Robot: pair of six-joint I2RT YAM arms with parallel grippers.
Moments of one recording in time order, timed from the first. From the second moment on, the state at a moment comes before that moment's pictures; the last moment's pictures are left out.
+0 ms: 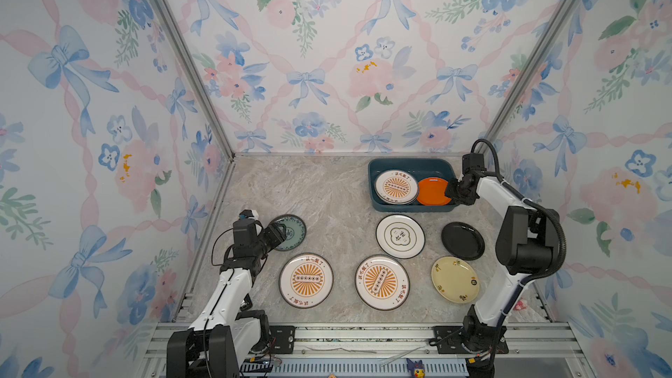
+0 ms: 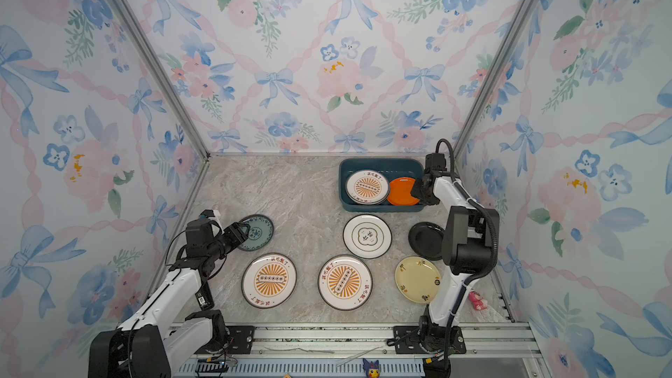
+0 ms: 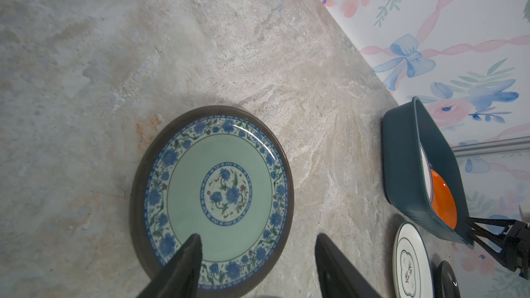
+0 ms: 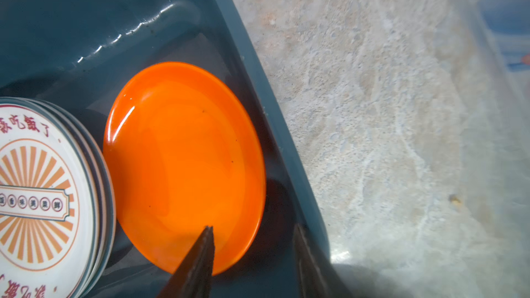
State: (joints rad) left arm 0.10 1.01 0.40 -0.04 0.29 -0.60; right arm -0.07 1.88 1.45 -0.62 0.07 0.33
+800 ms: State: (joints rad) left arm 0.10 1.06 0.39 -0.06 0.26 -0.61; right arm 0.13 1.51 1.33 -0.63 0.09 0.31
